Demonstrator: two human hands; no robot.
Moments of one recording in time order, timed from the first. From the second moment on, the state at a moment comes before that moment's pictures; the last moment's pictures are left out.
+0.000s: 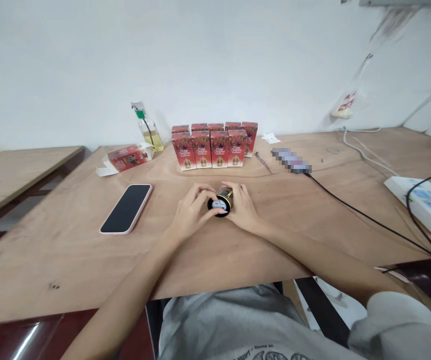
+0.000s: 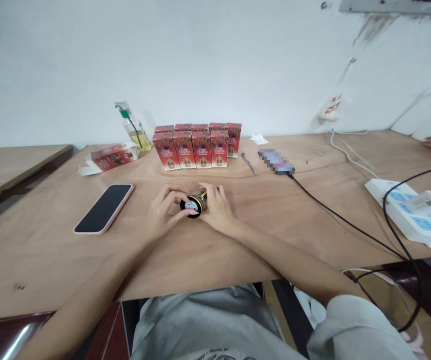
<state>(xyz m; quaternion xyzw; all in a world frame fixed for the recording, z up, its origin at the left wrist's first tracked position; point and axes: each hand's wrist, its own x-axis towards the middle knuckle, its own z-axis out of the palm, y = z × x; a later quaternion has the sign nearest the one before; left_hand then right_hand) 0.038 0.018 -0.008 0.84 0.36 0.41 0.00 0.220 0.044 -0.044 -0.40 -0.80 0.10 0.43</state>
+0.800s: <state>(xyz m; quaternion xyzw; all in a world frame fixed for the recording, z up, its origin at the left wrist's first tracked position) 0.040 0.020 0.002 0.80 0.32 0.49 0.12 0.221 0.042 -0.043 -0.39 -0.81 0.12 0.42</state>
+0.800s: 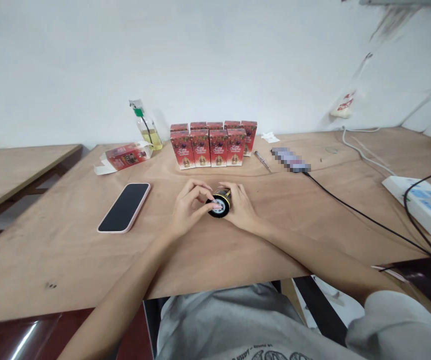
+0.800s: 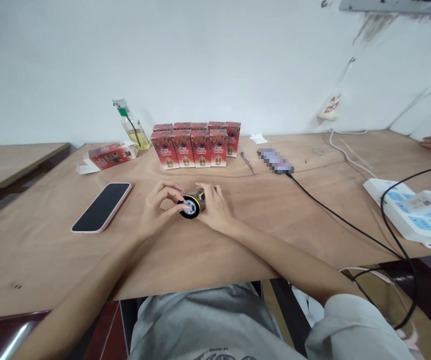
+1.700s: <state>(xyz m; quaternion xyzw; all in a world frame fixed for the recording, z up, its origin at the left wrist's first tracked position) 0.040 0.022 0.000 0.82 0.33 0.42 0.21 0.221 0.043 -0.044 -0.39 -0.82 0.11 0.40</state>
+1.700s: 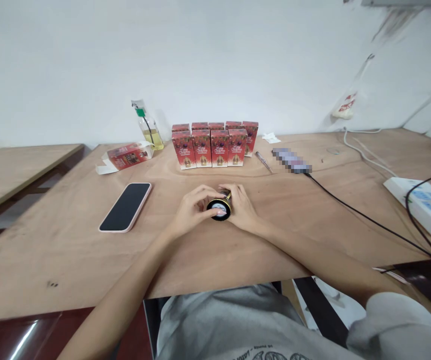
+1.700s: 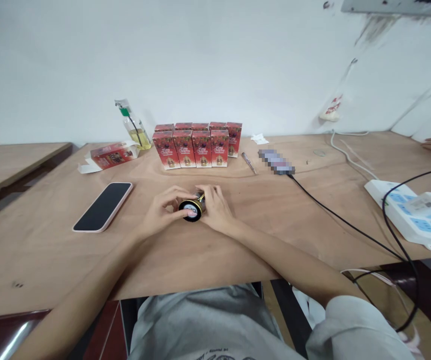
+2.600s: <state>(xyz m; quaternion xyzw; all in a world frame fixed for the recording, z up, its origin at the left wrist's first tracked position) 0.046 0.022 -0.010 0.84 0.30 0.43 0.17 0.223 0.047 -0.045 -0.35 -0.85 0.11 0.38</state>
